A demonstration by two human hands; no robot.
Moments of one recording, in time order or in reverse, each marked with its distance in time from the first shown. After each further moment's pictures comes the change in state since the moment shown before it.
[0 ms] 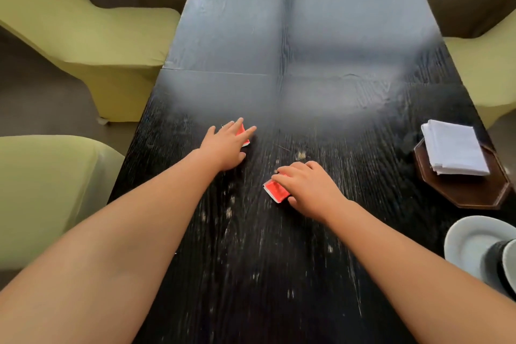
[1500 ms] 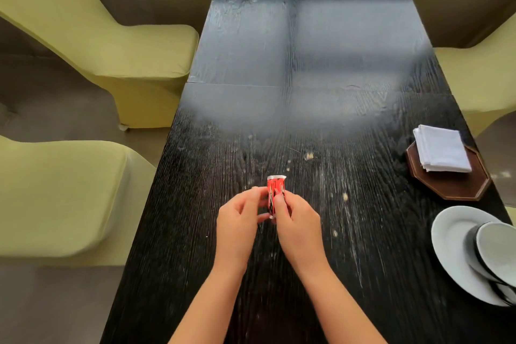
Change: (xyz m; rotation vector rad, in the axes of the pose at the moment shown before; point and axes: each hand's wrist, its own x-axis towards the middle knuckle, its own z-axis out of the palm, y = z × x) left_hand -0.198 0.087 -0.021 -1.727 0.488 -0.354; right_hand -0.066 -0.132 -0.055 1.118 0.506 0.557
